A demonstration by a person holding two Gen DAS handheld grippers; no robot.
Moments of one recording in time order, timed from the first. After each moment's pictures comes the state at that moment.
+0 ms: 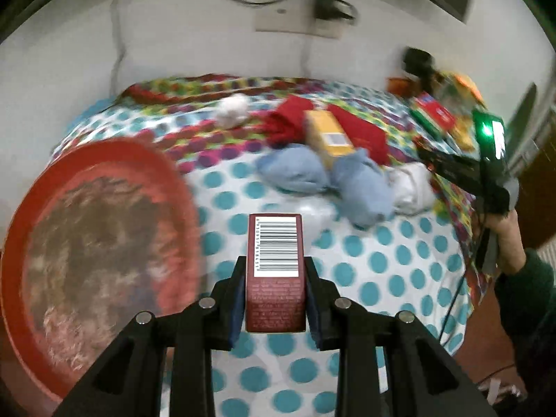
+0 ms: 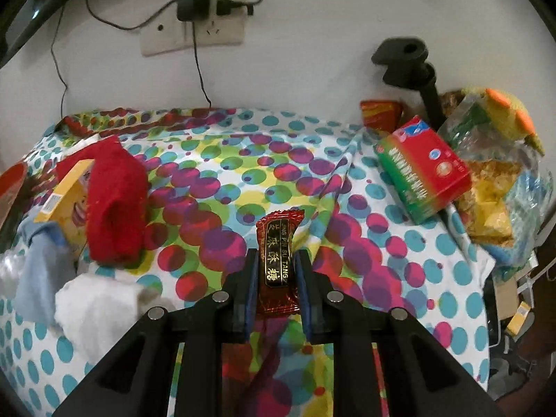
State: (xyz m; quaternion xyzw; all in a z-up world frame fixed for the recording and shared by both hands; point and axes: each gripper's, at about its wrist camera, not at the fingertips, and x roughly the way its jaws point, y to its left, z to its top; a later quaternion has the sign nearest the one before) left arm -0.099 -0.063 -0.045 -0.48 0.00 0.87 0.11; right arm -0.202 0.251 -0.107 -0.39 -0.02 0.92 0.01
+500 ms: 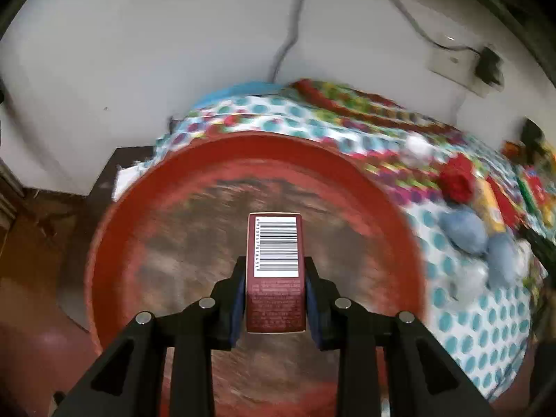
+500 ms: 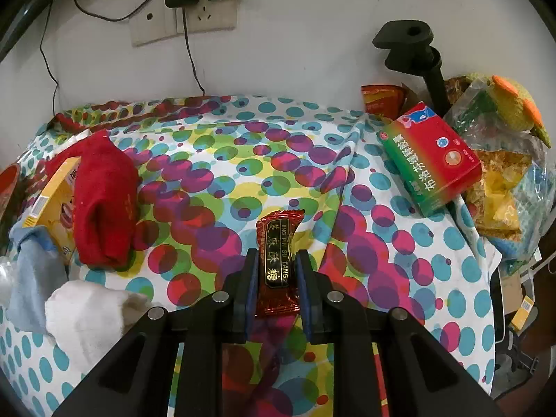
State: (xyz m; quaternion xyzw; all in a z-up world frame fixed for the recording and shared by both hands) left arm -0.145 -0.230 -0.040 -0.49 -0.04 0.87 -0.06; right arm -0.213 0.250 -0.116 -0.42 -0.02 0.91 0.01
